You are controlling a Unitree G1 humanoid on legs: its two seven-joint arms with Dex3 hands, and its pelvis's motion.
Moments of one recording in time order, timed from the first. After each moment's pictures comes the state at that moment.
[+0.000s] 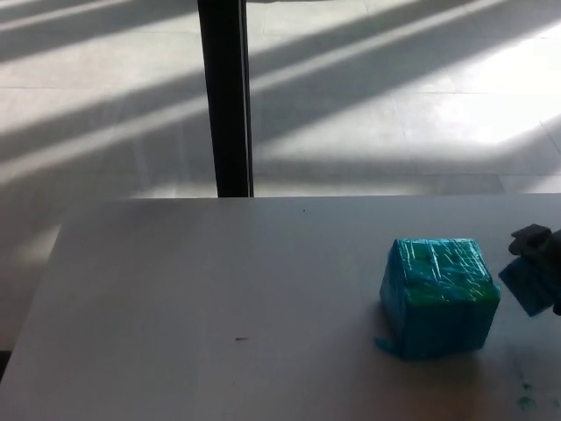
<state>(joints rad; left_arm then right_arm) -0.01 0.71 0.32 1.16 -0.10 -0.04 -0.40 -0.72 -0.86 0.64 0.73 -0.85 -0.25 -0.24</state>
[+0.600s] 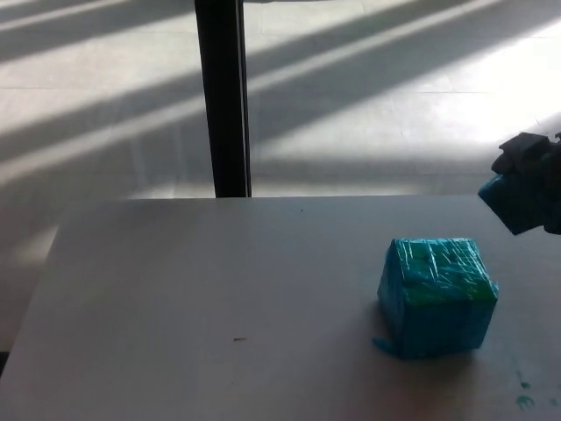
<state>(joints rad) 0.00 0.72 0.32 1.16 -0.10 -0.04 -0.40 -0.88 -0.93 0.52 0.65 -0.84 -0.51 -0.22</state>
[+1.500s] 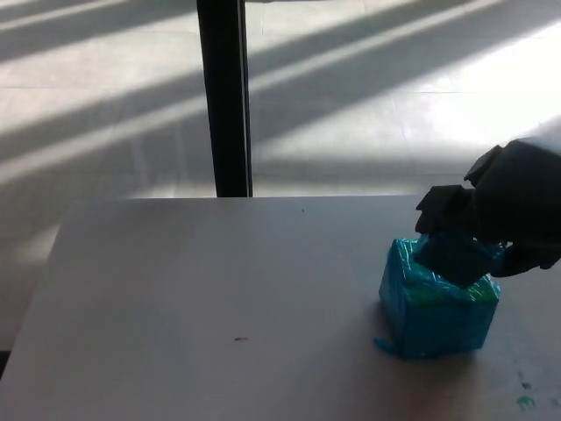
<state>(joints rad) -0.01 0.72 0.32 1.17 -0.10 -0.04 -0.40 -0.83 -0.92 0.51 0.39 -0.83 -0.69 0.03</state>
